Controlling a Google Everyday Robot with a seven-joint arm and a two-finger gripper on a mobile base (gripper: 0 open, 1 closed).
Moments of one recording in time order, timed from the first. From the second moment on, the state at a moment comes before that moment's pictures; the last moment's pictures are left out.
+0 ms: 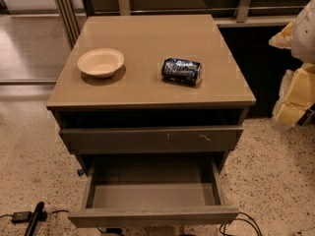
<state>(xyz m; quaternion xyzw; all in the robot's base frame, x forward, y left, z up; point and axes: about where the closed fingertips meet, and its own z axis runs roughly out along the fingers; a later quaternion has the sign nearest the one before) 0.438 -0.215 0.981 -0.60 0.78 -0.04 0.17</state>
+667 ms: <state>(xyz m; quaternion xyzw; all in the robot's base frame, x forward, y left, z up) 0.433 -0.209 0.962 -0.61 0.78 -0.01 0.17</state>
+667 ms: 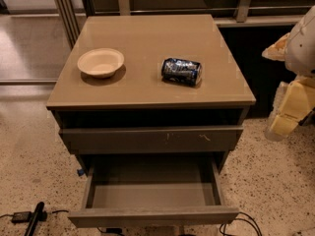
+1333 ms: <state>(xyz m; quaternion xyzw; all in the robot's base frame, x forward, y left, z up) 0.393 -0.184 0.872 -0.59 0.77 0.09 0.22</state>
